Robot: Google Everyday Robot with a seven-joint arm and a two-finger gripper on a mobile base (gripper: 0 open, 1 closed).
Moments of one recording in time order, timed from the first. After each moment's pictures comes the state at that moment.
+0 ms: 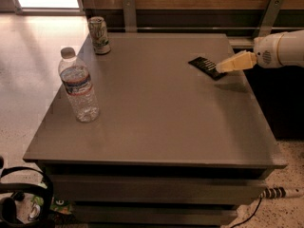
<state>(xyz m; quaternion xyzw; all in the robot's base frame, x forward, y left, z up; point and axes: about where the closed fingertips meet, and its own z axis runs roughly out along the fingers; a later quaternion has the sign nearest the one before) 0.697 -0.277 0.875 -0.31 0.81 0.12 0.48</state>
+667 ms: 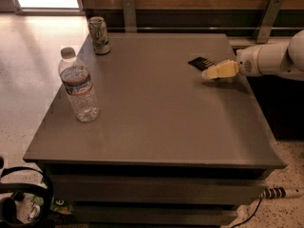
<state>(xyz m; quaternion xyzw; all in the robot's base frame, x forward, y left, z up) 0.714 -0.243 0.831 -0.29 0.81 0.17 0.47</state>
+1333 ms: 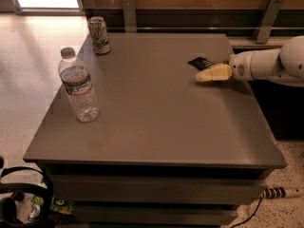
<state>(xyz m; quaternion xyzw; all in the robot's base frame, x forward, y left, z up) 0.716 -0.224 0.811 -0.28 0.81 0.21 0.46</state>
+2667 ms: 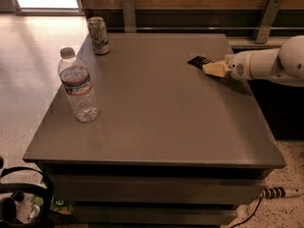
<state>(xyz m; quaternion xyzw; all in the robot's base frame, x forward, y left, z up) 0.716 -0.221 0.813 -0.27 0.81 0.22 0.46</state>
